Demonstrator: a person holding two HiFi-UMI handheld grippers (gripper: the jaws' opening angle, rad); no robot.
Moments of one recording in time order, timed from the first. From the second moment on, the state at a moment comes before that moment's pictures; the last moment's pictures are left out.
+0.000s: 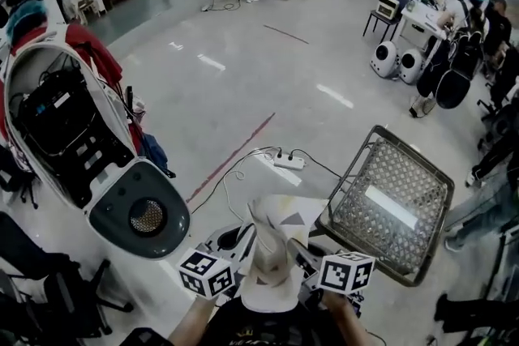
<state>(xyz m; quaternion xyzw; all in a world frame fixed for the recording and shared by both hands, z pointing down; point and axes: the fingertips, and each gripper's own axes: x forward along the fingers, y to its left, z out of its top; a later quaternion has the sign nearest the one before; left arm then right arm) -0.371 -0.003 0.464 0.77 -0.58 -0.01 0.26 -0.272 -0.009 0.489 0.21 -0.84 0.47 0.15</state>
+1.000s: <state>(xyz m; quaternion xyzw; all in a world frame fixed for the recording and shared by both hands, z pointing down) -0.305 -0.293 0.396 0.80 -0.58 0.01 0.15 -0.179 -0.346 0.424 0.26 -0.88 0.38 0.05</state>
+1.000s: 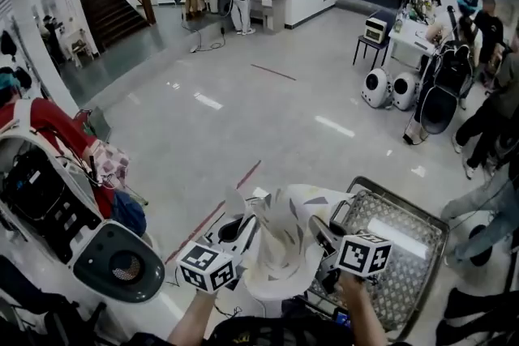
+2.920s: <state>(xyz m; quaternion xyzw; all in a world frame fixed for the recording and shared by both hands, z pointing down) 0.241 -0.584 0.190 0.98 -0.12 -0.12 -0.13 0.469 -0.419 0.343 0.77 -0.52 0.14 -0.35</state>
